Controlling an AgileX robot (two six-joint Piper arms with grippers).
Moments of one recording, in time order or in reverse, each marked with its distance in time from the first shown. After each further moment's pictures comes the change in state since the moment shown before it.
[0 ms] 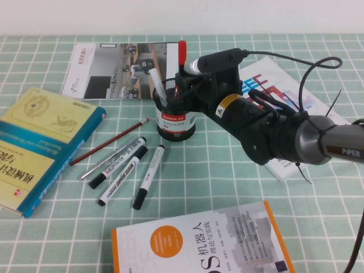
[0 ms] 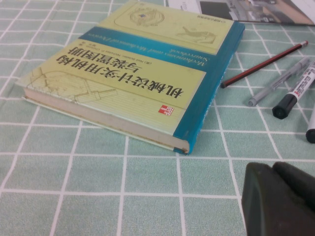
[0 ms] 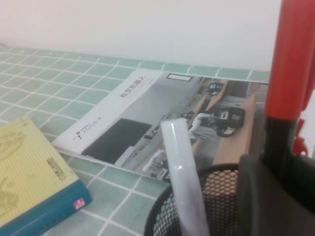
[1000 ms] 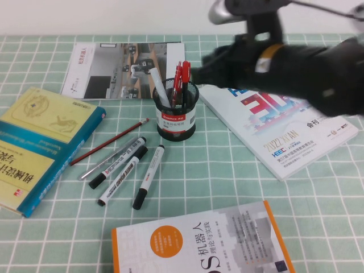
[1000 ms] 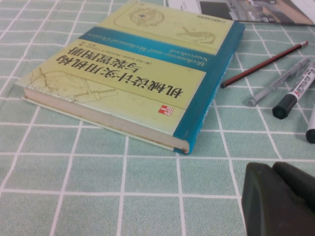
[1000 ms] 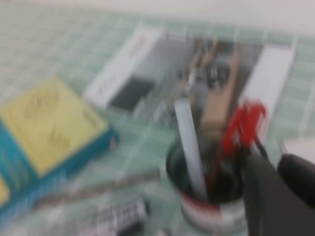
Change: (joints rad) right arm 0.000 -0.413 0.000 0.030 0.689 -0.002; left arm 0.000 0.000 0.000 0.000 0.000 0.000
